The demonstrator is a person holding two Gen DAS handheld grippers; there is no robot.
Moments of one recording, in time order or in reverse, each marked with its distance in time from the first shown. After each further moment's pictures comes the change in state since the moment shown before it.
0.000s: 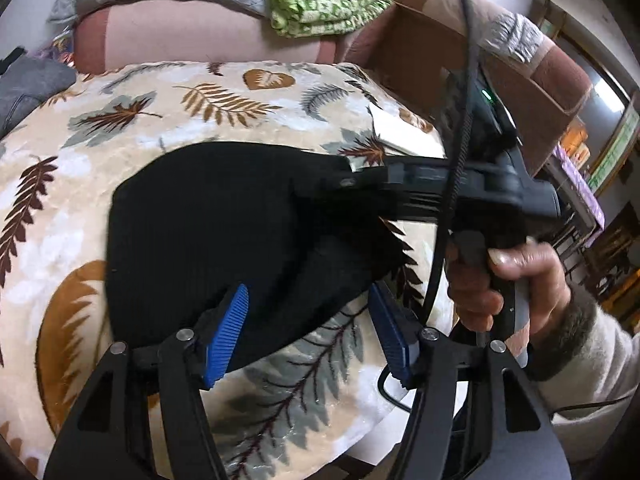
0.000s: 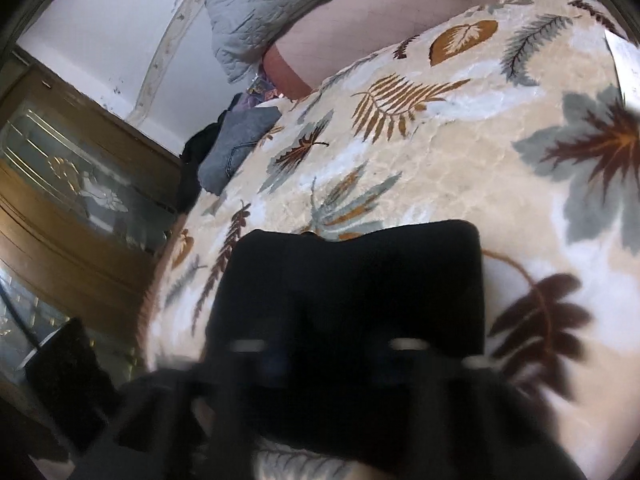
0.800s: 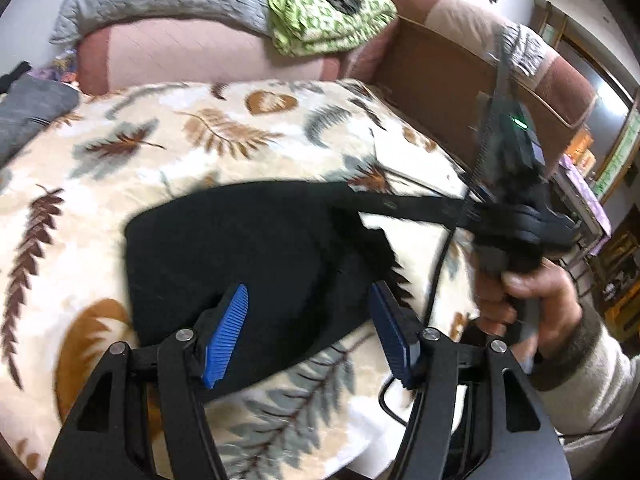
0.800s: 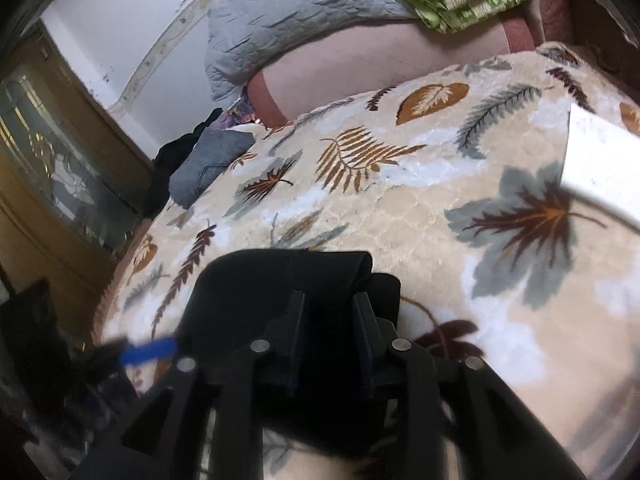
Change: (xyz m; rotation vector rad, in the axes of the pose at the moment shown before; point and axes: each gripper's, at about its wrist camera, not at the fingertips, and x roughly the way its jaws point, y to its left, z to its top) left arm -0.016 -0.002 0.030 -0.019 -0.051 0.049; right arm -0.050 0.002 0.012 -0.113 -0.080 -0.163
